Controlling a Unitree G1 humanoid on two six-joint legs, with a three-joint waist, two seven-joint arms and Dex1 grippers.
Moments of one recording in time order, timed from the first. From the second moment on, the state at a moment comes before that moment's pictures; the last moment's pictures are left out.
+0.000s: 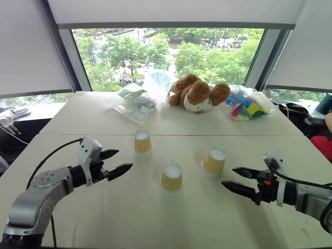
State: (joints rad) left arm -0.28 0.66 0.23 -0.19 -0.53 0.58 -0.82; right arm -0.01 -0.83 -0.35 -0.41 0.77 0.85 0.80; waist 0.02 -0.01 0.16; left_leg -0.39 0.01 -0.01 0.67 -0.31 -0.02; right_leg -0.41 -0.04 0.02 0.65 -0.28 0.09
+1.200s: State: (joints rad) left arm -0.90 0.36 0.05 0.98 -0.19 -0.14 -0.93; right arm 0.04 -0.80 -0.44 -0.54 0.87 0.87 0.68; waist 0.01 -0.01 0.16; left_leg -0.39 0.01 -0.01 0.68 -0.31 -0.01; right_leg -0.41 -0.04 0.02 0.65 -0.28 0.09
